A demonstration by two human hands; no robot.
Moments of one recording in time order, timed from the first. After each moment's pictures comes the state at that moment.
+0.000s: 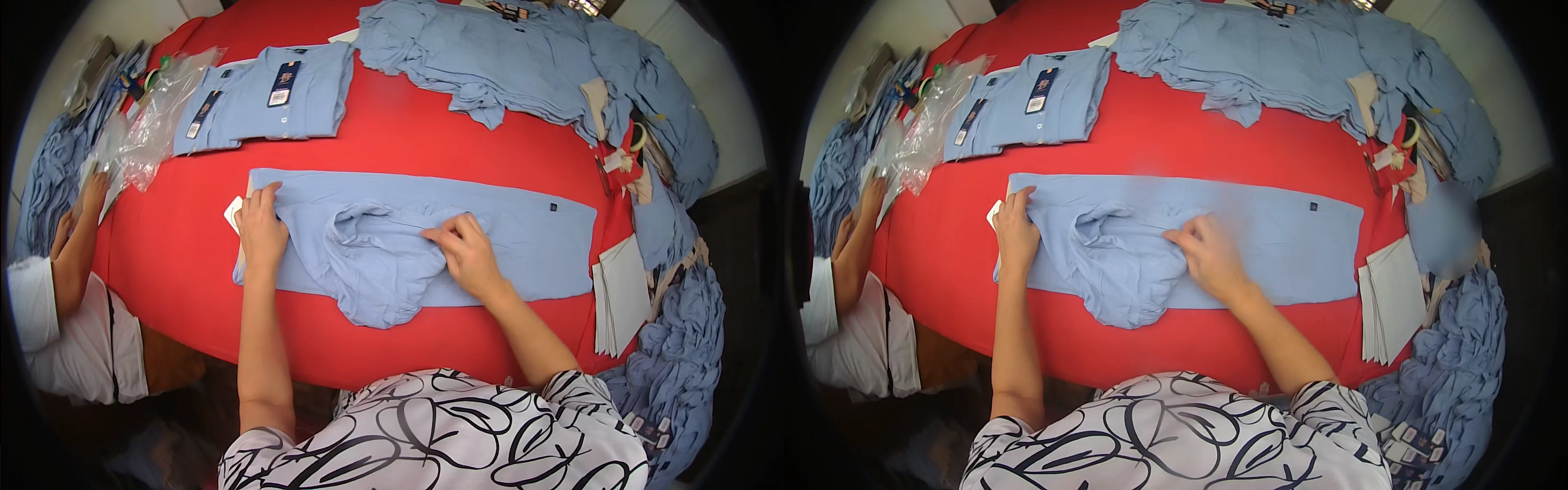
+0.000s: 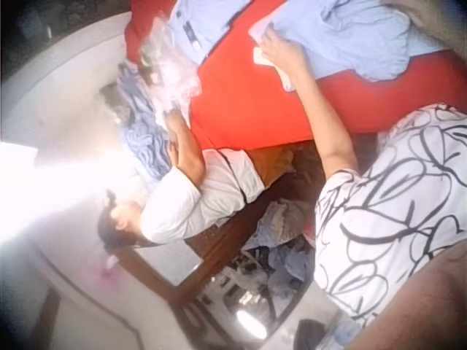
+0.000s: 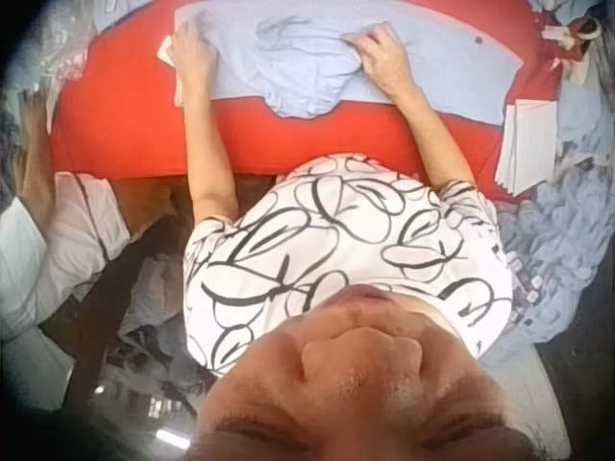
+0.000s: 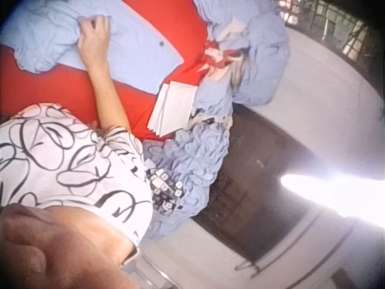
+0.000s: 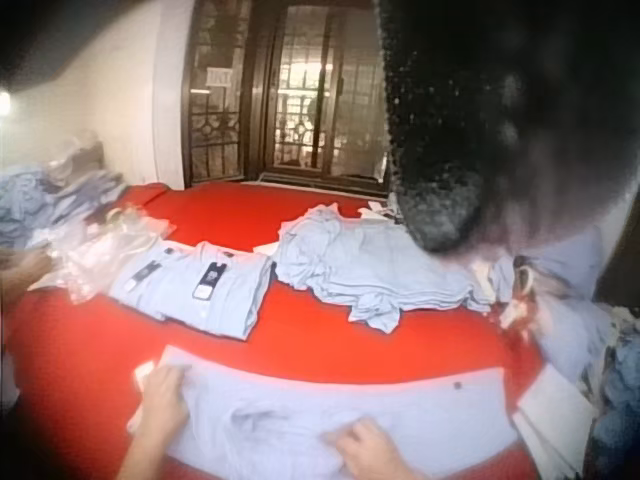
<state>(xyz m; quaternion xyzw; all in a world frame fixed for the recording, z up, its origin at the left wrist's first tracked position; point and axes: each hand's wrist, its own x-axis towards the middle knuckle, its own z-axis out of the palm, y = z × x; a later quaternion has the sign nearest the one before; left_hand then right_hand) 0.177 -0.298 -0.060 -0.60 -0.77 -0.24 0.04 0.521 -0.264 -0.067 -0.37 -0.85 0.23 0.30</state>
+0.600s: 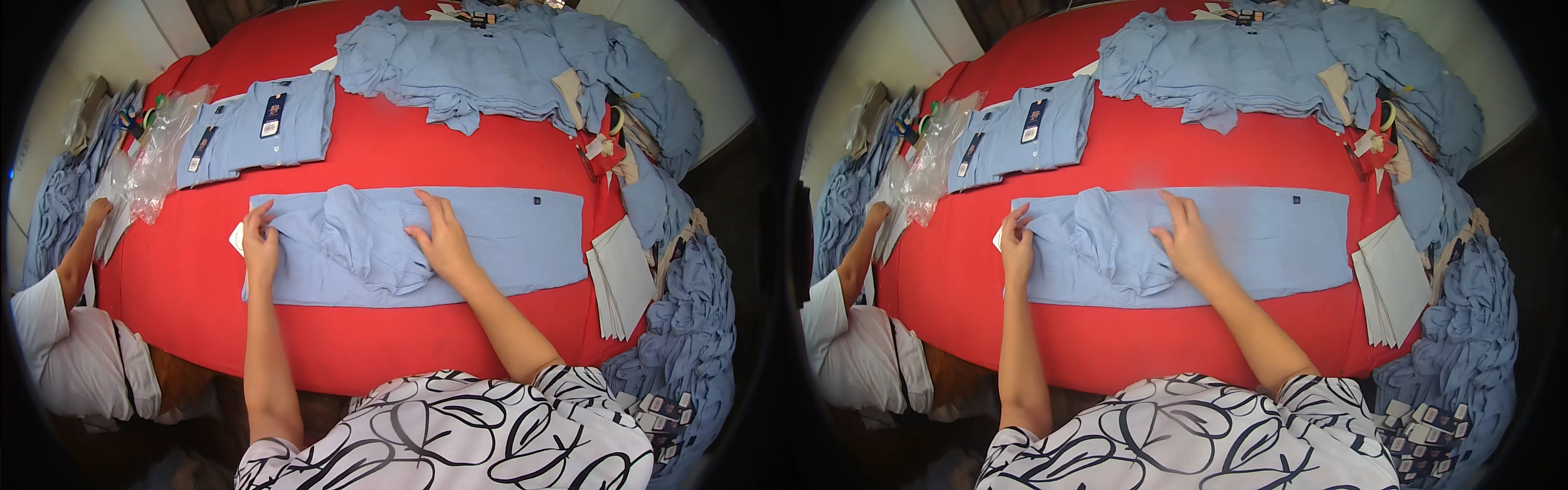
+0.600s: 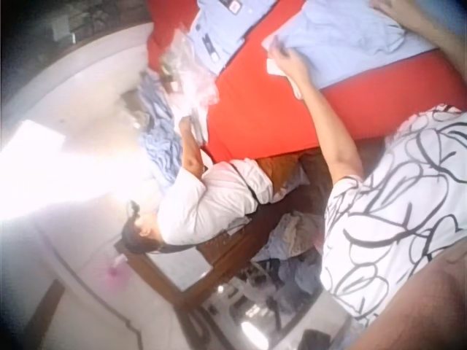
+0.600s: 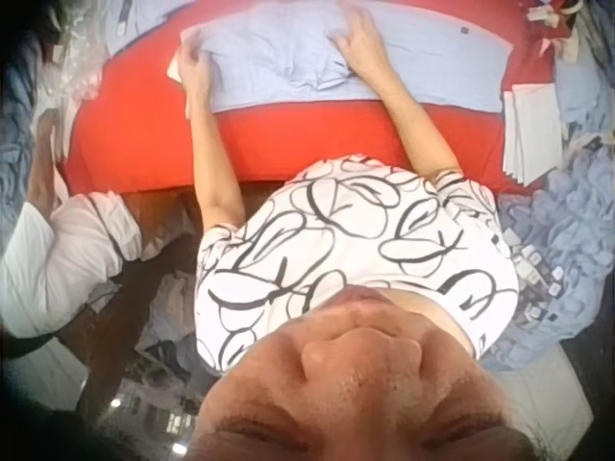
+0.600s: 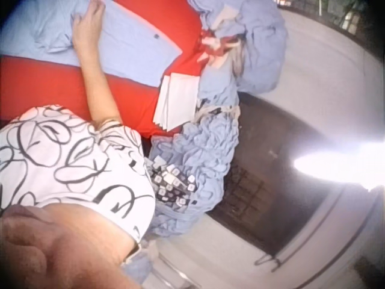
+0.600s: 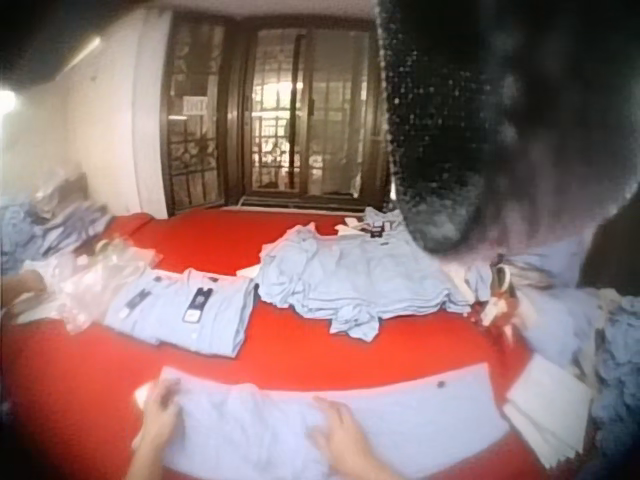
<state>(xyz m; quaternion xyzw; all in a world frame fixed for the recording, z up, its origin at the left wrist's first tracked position) 0.160 -0.301 -0.067 -0.51 -0.69 -0.48 -0.15 0.490 -0.258 -0.065 -0.48 -0.75 0.25 0.39</state>
